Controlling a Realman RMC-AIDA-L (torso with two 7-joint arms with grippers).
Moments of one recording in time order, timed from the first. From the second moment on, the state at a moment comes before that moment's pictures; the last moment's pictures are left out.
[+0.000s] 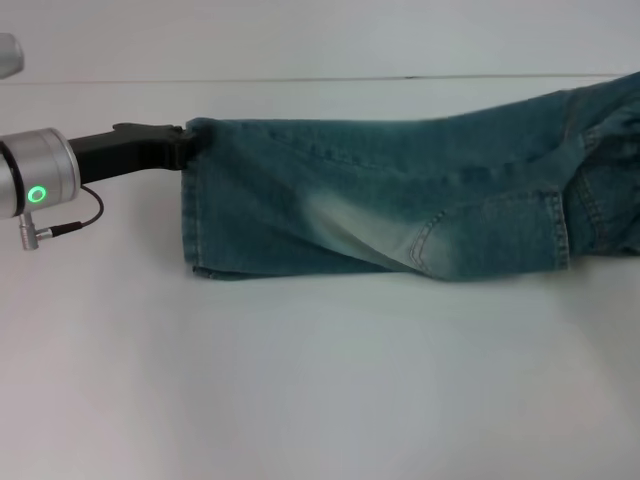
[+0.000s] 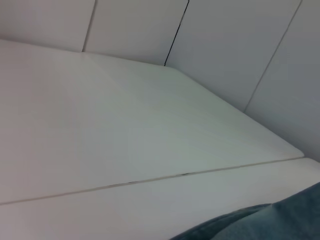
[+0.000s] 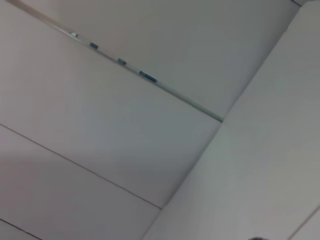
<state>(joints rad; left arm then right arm) -0.66 -2.10 0.63 0.64 2.03 1.13 -1.71 0.48 2.03 -0.16 -0.40 -1.69 -1.21 1.89</state>
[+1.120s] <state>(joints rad) -0.66 -2.13 0.72 0.65 2.03 1.04 -1.70 0.49 1.97 -0.38 -0.46 -1.70 -1.05 1.92</state>
